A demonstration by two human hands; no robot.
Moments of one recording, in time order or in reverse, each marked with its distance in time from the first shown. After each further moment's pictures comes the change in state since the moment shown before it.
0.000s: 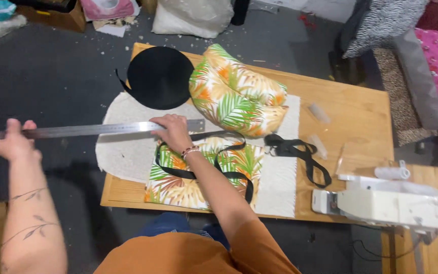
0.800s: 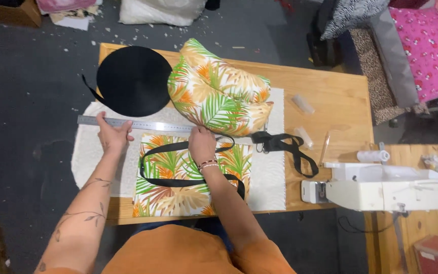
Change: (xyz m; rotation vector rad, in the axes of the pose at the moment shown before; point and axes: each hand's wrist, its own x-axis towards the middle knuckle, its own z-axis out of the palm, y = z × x) left_hand -0.218 -0.084 0.169 0.961 -0.618 -0.175; right_hand -0.079 0.114 -0.019 -0.504 -0.085 0.593
